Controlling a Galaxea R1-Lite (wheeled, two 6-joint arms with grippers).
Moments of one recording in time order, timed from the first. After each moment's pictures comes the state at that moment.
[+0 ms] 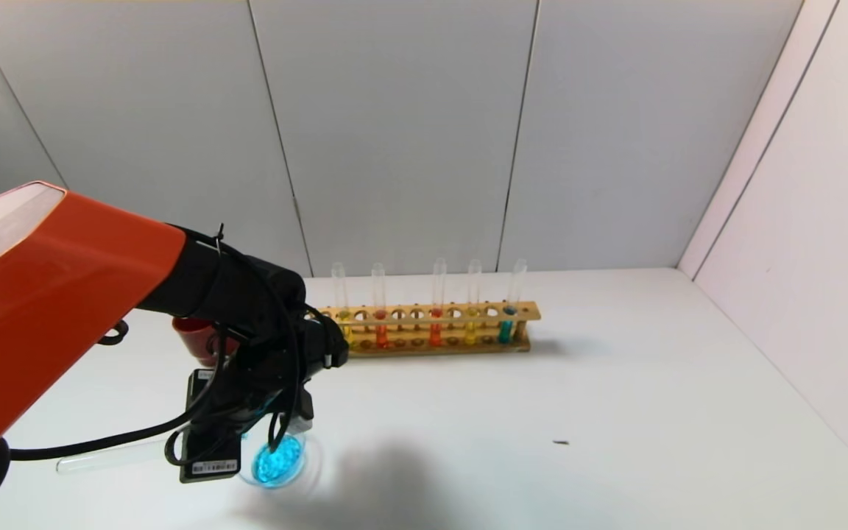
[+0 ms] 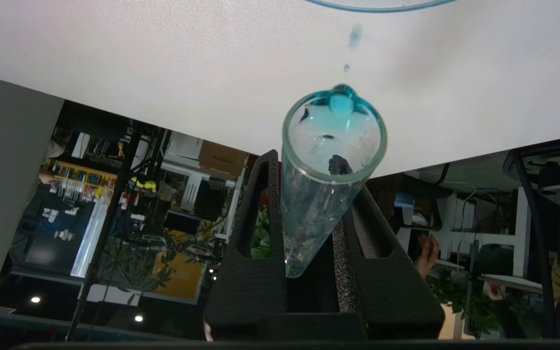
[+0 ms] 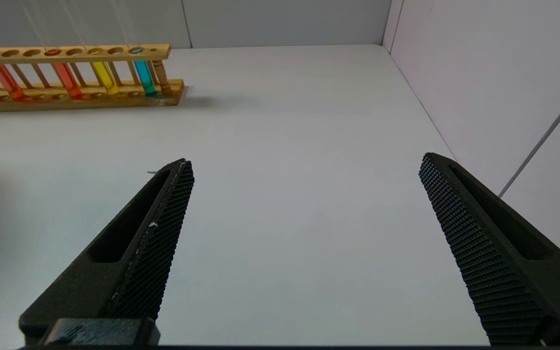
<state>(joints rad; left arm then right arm) -0.51 2.12 -1.35 1.08 0.61 0.52 0.00 0.00 -0.02 0.04 -0.01 0.02</state>
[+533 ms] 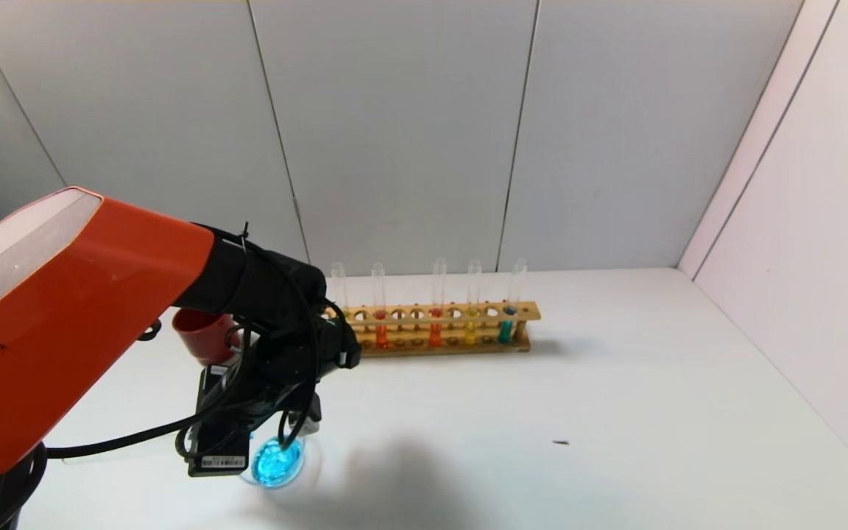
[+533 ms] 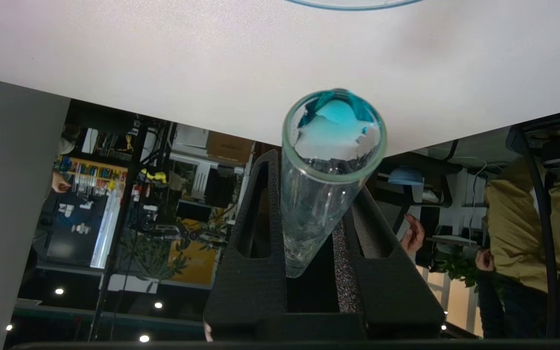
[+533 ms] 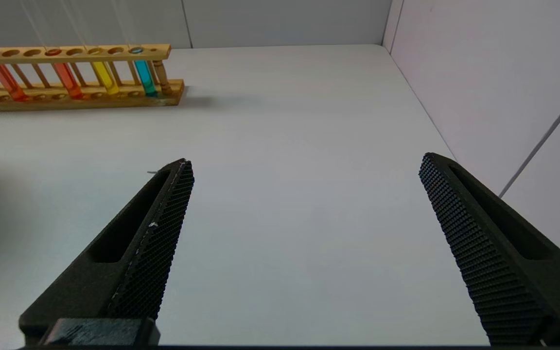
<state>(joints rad) -0.53 2.18 -1.45 1.19 0.61 0.52 0.00 0.00 -0.02 0.04 -0.01 0.02</state>
